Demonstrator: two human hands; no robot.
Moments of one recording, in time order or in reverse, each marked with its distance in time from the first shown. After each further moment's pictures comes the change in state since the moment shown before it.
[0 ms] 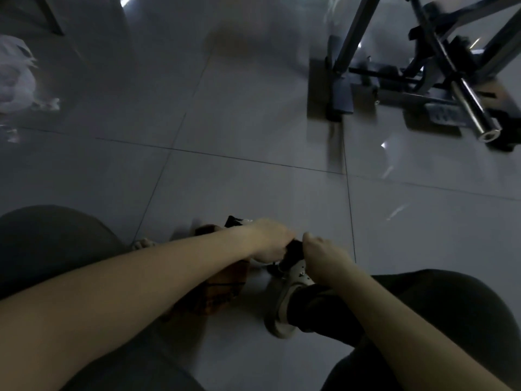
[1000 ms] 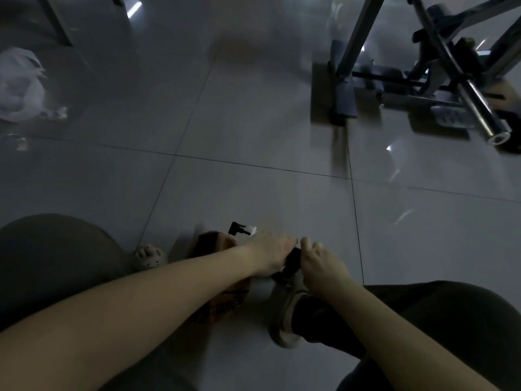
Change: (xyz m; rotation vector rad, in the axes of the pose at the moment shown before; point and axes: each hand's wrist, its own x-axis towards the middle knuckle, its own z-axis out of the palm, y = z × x) left_hand 0.011 -0.005 0.031 -0.005 0.187 -0.025; right_hand 0.011 0.002 0.028 0.065 0.080 -0.067
